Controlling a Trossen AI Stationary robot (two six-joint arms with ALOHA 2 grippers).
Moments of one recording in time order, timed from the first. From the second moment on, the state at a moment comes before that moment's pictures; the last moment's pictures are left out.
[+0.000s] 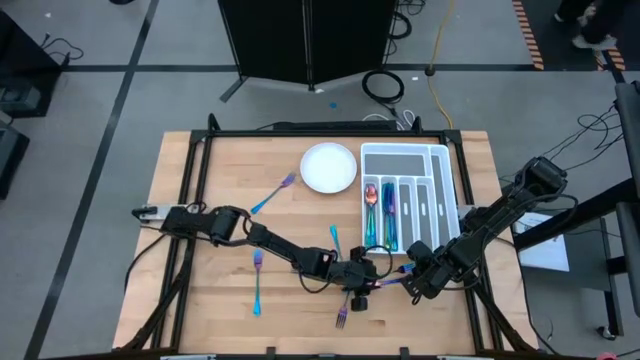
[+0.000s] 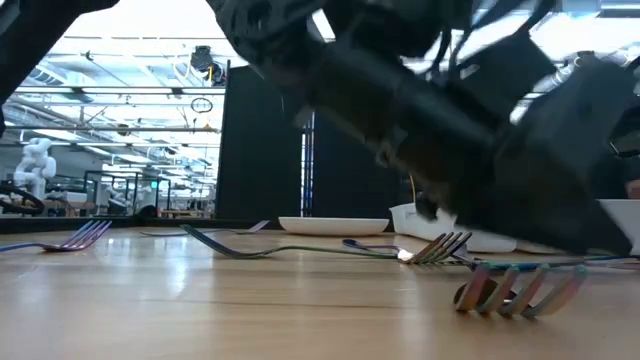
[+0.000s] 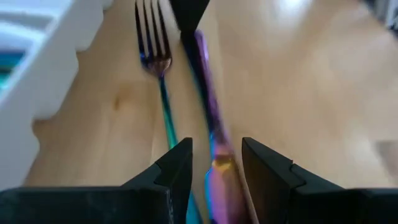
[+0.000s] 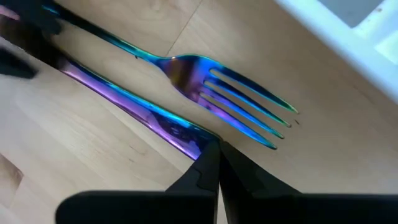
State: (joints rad) left arm -0.30 2.43 1.66 0.20 -0.14 -0.20; right arm 0.76 1.39 0.57 -0.54 0.08 1.72
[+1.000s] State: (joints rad) left arm -0.31 2.45 1.67 0.14 -0.11 -0.12; right arm 0.76 1.35 0.57 -0.43 0.12 1.71
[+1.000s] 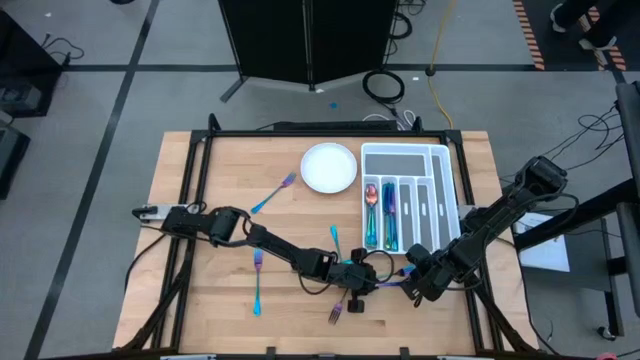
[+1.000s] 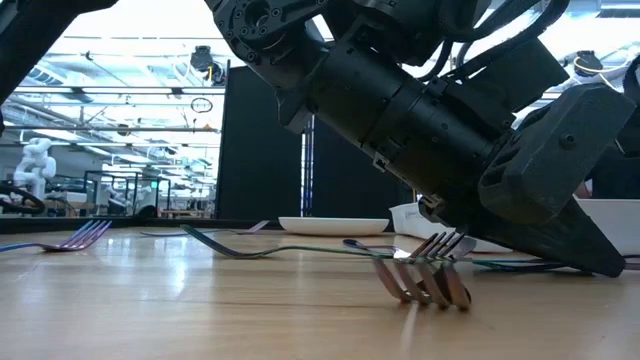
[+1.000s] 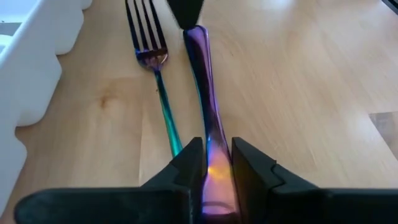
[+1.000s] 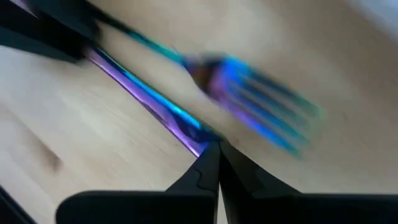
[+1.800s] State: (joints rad) left arm -0.26 2.43 1.73 0.06 0.06 -0.17; right arm 0.77 1.35 0.64 -0.25 0.26 1.02
